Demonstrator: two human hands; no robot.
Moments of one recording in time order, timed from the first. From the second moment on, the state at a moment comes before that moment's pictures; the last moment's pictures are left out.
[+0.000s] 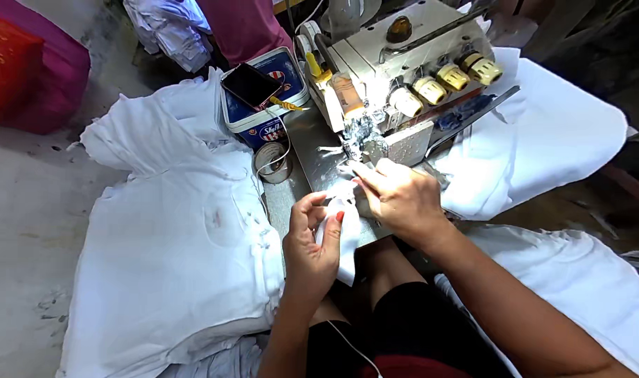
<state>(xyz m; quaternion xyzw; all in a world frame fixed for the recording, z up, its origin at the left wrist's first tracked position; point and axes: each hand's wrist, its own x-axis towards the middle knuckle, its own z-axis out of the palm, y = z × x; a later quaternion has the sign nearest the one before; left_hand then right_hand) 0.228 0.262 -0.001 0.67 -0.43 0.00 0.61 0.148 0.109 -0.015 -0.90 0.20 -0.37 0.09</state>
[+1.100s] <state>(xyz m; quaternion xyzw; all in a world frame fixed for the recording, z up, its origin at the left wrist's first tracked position) 0.434 0.376 0.022 0.97 -0.25 0.05 0.04 0.341 0.259 0.016 -0.95 0.05 -0.02 0.31</state>
